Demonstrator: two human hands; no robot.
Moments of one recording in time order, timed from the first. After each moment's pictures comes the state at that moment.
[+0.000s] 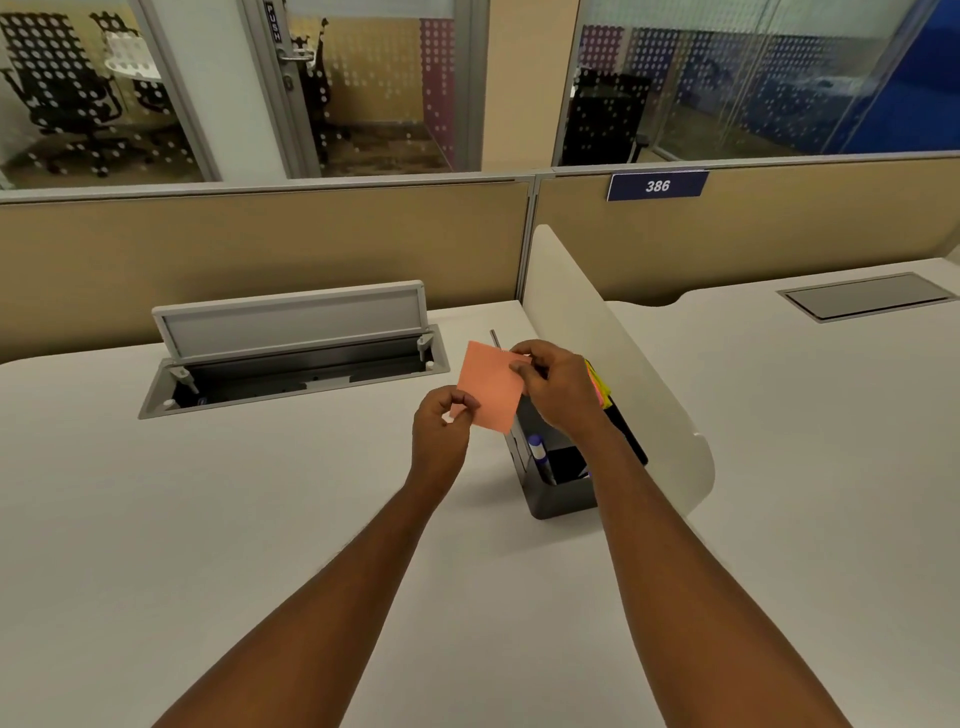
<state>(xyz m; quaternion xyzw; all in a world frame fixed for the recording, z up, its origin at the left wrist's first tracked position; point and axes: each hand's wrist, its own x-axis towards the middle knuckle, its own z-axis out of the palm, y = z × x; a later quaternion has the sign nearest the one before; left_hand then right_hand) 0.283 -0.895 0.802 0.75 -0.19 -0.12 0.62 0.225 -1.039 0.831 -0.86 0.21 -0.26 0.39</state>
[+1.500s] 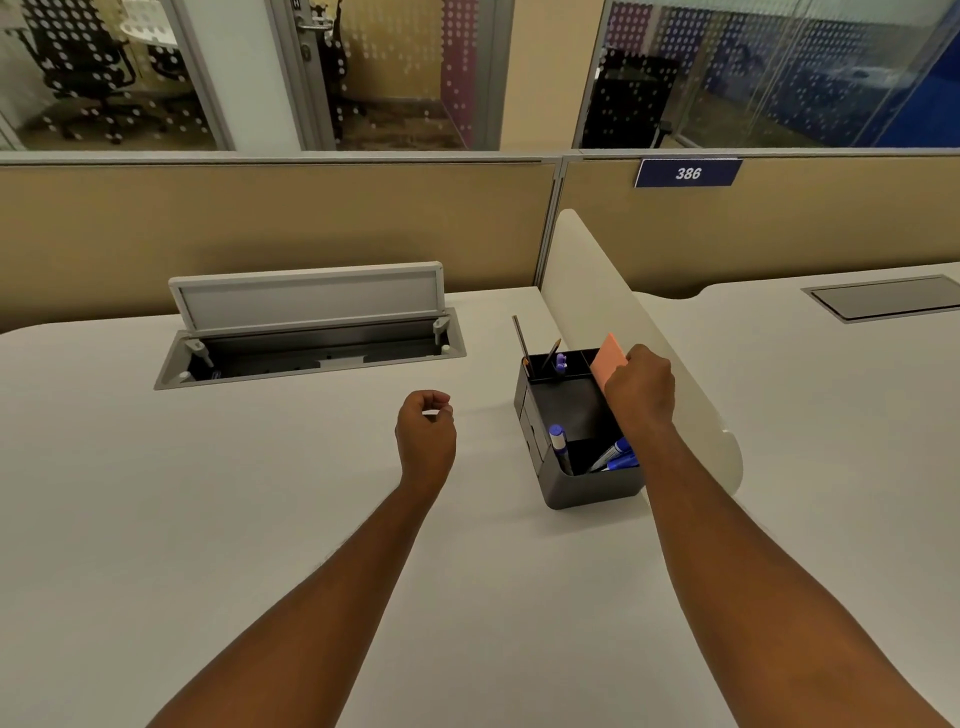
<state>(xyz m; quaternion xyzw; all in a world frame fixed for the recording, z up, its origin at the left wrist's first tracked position) 0.299 -0.871 0.777 0.77 -0.06 -0.09 0.63 0.200 -1.088 0.816 -0.82 0.50 -0.20 0.20</state>
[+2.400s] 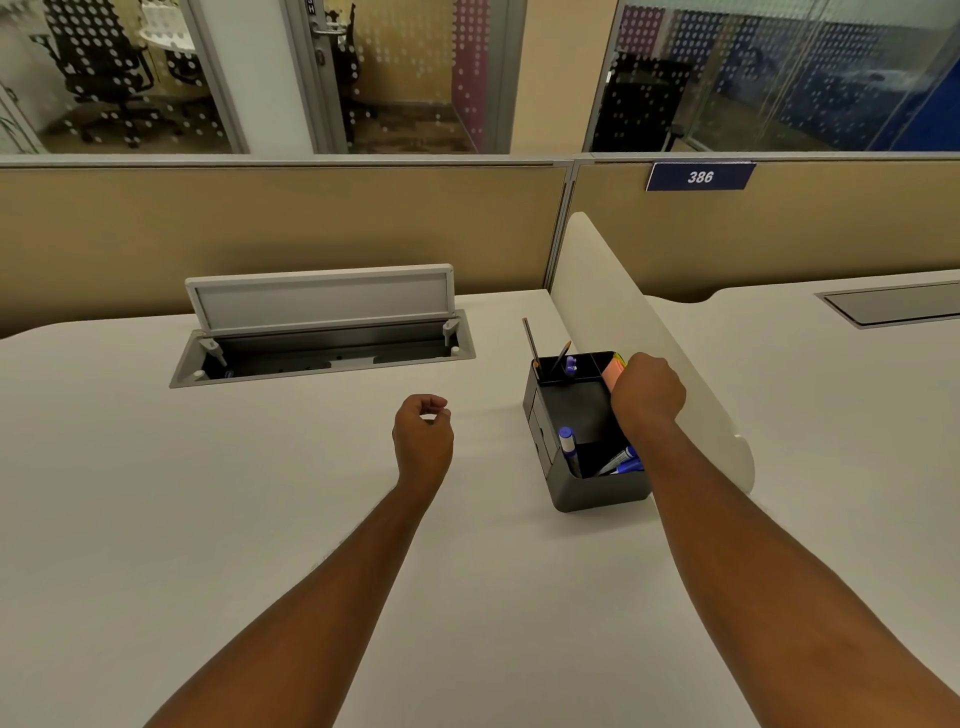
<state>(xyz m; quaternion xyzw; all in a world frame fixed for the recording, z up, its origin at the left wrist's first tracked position) 0.310 -0.860 0.771 0.78 -0.04 -0.09 0.62 0.209 -1.086 0.817 -0.84 0.53 -0.06 0.07</state>
